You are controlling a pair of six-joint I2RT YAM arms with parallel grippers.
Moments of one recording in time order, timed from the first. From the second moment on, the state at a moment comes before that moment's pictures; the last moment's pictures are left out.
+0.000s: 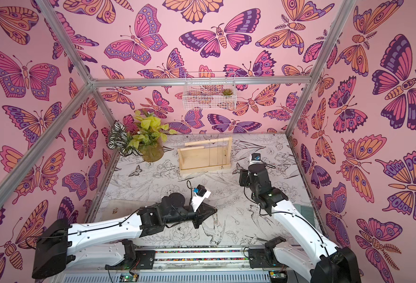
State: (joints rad) left arm -1.13 1.18 0.63 0.19 0.19 -0.37; right arm 0.40 1.01 0.70 -0.24 0.23 0.35
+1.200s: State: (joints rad) left arm -0.88 1.62 0.76 0.35 0.13 -0.30; right arm 0.60 1.05 0.64 -0.33 0.14 0.45
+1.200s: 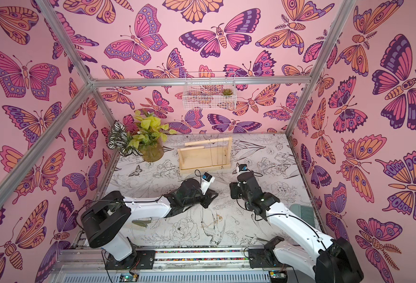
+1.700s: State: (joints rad) left arm -0.79 1.23 0.60 0.17 0.06 -0.35; right arm 0.92 1.34 0.80 -0.67 0.18 0.61
